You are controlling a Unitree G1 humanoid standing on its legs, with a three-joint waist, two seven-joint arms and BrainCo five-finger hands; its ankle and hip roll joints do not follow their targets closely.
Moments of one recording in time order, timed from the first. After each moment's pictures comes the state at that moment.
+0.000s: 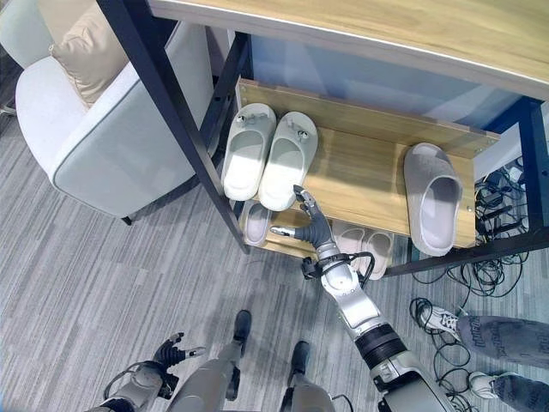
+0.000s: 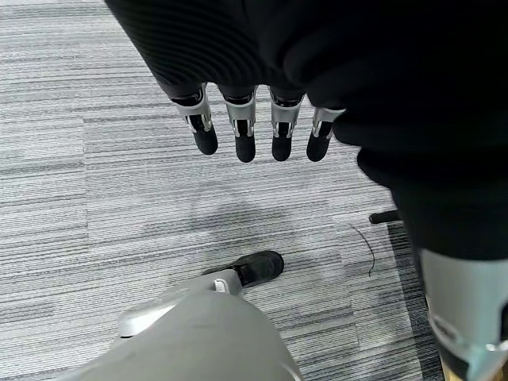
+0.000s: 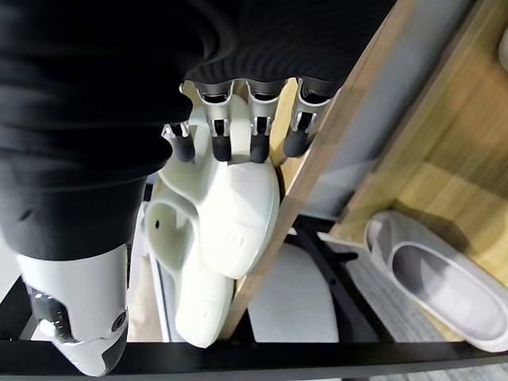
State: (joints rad) left arm -0.14 0.23 -0.31 1.22 -0.05 -0.16 0.13; right arm -0.36 -0.34 0.37 0.29 0.09 -0.17 -0.18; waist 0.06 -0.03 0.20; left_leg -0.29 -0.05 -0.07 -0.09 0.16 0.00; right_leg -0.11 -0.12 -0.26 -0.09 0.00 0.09
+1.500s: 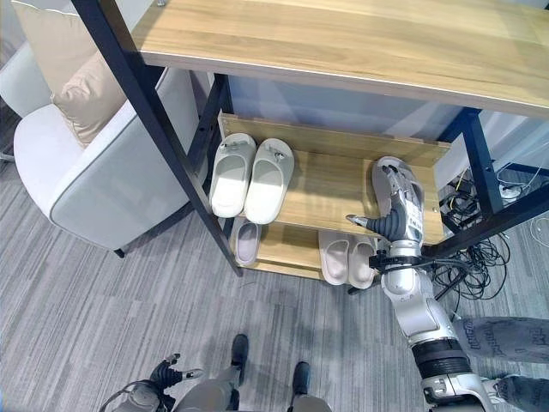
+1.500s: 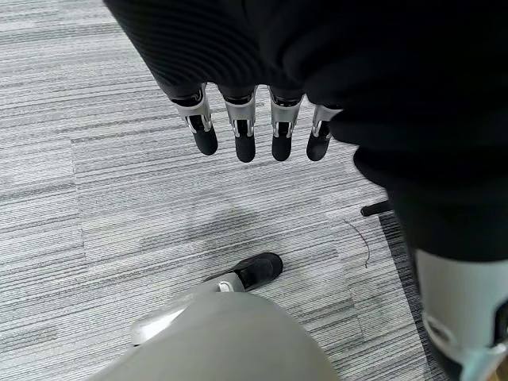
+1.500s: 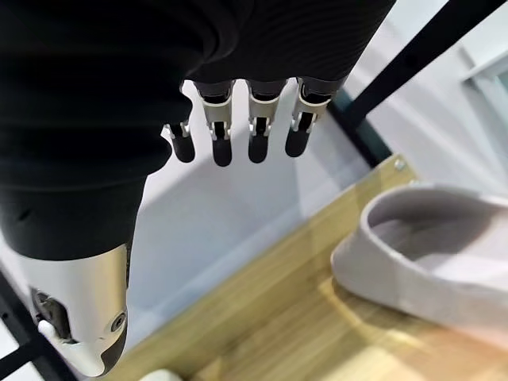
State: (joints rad) left arm -0.07 0.21 -0.27 1.24 0.02 -0.14 0.13; right arm -0.23 -0.54 0.05 0.19 -0.37 -0.10 -0.44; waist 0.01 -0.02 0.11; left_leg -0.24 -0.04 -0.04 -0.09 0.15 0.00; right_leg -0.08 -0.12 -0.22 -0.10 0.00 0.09
